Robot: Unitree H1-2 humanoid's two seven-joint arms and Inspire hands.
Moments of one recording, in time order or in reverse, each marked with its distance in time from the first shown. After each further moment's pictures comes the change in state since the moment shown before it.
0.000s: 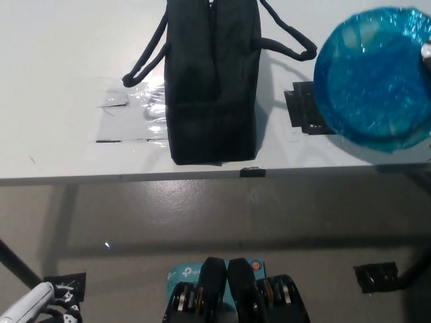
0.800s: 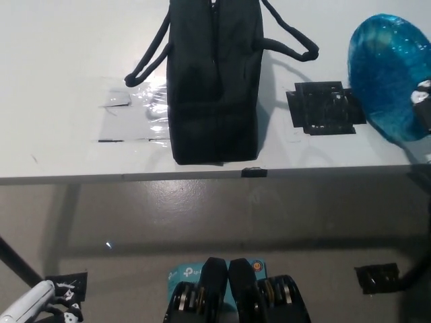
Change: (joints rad) left_arm -0.006 0.001 0.001 0.000 -0.009 0.000 0.000; right_arm 0.164 0.064 -0.062 0.026 -0.082 -0.144 -0.077
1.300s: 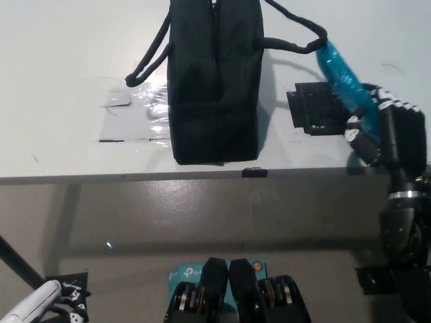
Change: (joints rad) left_arm -0.007 0.001 -0.026 0.003 -0.001 0.000 0.000; right_arm 0.078 0.025 0.226 0.047 -0.293 -0.137 -0.173
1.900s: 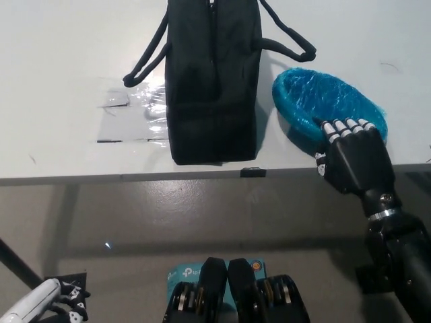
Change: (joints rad) left_arm -0.003 0.006 -0.002 -0.007 0.005 0.001 0.000; right_arm -0.017 -0.113 0.314 0.147 -0.317 -0.045 -0.156
